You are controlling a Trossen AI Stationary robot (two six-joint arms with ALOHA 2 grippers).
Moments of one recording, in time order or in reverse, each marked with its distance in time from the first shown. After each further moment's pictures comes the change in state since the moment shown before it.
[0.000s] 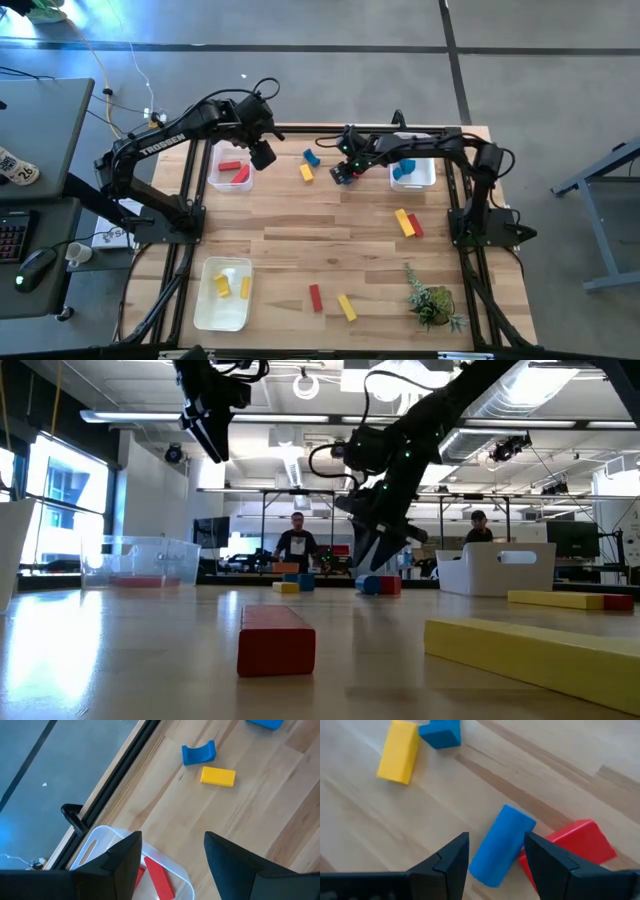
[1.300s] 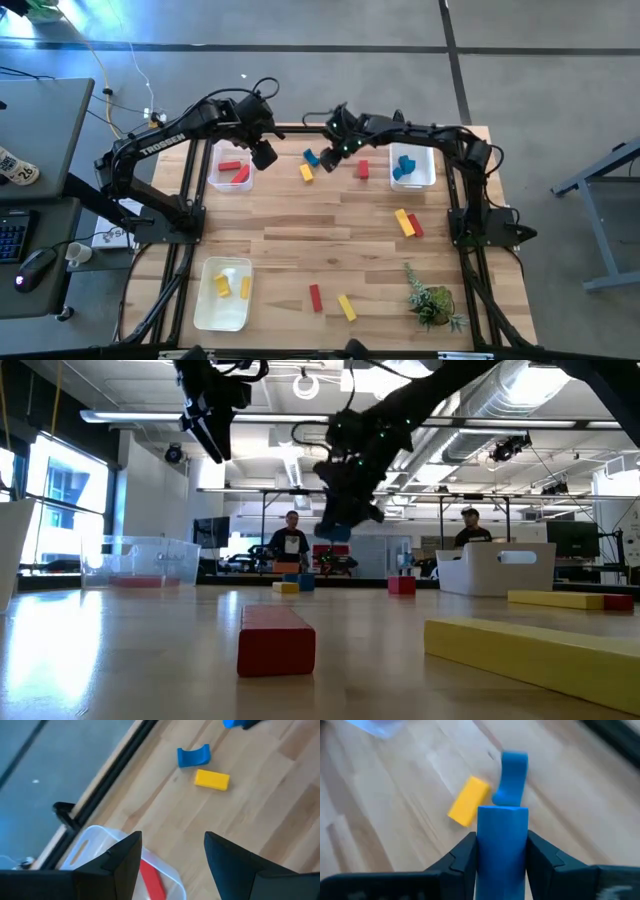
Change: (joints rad) left arm 0.006 0.000 0.000 0.008 0.036 -0.037; right arm -0.045 0.098 0.308 -0.099 -0.204 -0.280
